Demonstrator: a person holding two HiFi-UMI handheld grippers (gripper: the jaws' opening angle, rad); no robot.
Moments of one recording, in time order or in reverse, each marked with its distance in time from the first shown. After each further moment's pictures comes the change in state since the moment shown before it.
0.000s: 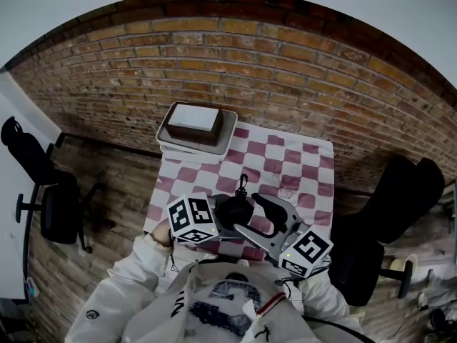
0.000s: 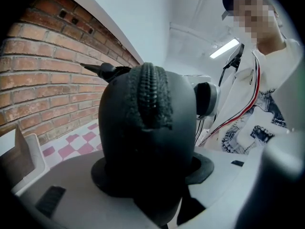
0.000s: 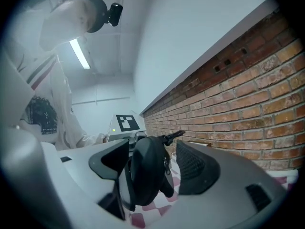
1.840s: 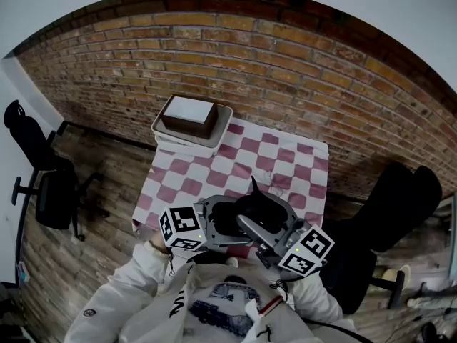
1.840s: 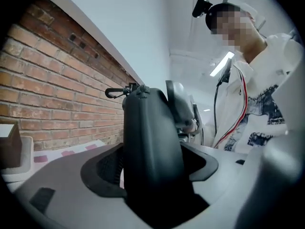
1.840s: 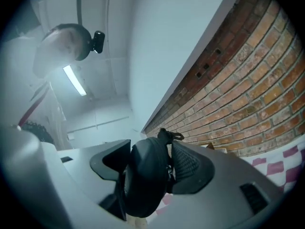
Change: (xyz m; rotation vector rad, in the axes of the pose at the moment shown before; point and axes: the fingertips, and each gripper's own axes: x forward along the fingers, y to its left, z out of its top) left arm 0.028 -0.026 0.040 0.001 -0.345 0.093; right arm -0.053 -0.017 0.011 0.220 -0.201 0.032
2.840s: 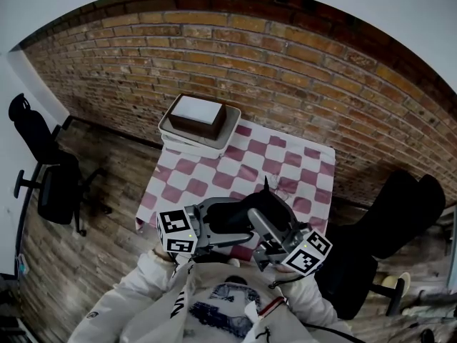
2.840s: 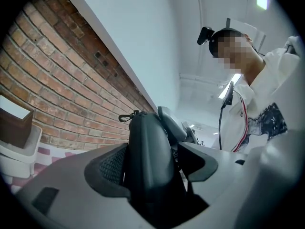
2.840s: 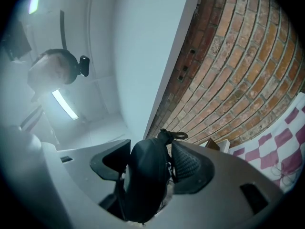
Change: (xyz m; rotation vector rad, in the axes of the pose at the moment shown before) left arm -0.030 0.014 0.022 -0.125 -0.262 0.091; right arm 0.002 -0.026 -0.001 0.241 -0.172 -0.039
